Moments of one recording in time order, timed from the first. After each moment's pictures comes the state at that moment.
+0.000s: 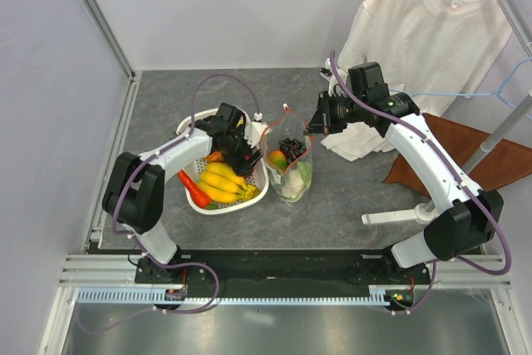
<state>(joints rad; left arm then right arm) -0.47 1.69 1.15 -0.56 0.29 0.49 0.37 1.47 1.48 -0.76 -0.59 0.28</state>
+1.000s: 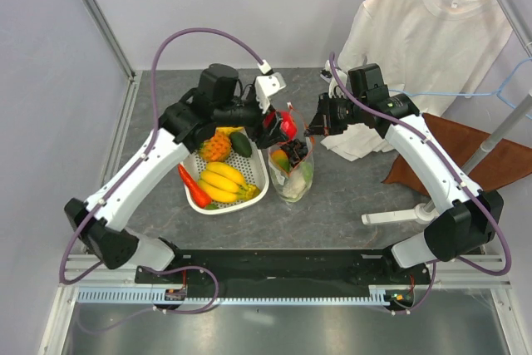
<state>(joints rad) -0.66 1.40 1.57 -0.63 0.49 0.27 0.37 1.47 1.46 -0.76 -0.58 0.27</state>
